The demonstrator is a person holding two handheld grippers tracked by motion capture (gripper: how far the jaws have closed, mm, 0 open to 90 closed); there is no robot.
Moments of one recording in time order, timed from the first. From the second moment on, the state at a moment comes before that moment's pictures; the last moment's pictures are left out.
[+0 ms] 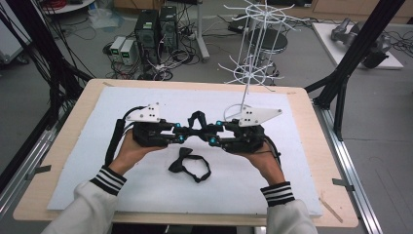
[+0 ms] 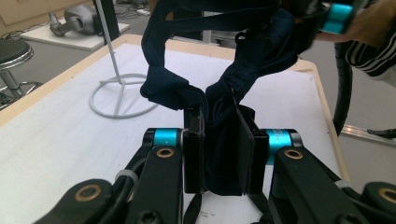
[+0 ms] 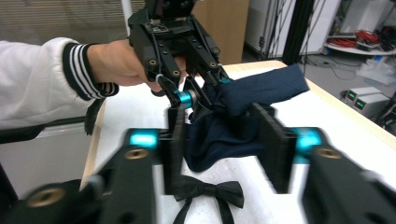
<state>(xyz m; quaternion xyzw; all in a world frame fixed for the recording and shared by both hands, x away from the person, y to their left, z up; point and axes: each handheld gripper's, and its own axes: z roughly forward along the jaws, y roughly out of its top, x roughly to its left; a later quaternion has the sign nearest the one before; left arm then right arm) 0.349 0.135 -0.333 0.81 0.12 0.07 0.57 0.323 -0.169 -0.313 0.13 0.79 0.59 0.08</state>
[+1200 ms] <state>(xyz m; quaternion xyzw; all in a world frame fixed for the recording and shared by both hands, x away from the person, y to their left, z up) 0.346 0.156 -0.338 0.75 0.17 0.13 0.62 0.318 -0.185 -0.308 0.14 0.78 0.60 0.13</state>
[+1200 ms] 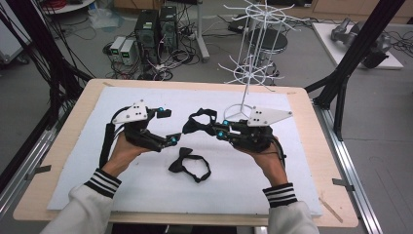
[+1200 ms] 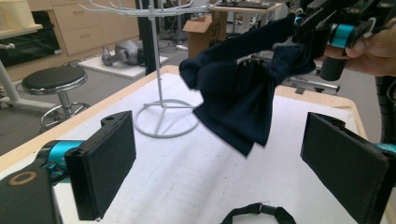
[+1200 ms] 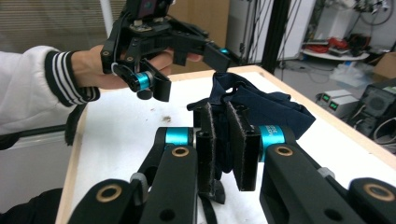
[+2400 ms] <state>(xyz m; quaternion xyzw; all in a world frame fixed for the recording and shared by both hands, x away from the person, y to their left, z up) 0.292 0.263 -0.393 0.68 0.28 0.25 0.63 0.314 -0.230 -0.297 0.17 0.72 0.62 0.26</state>
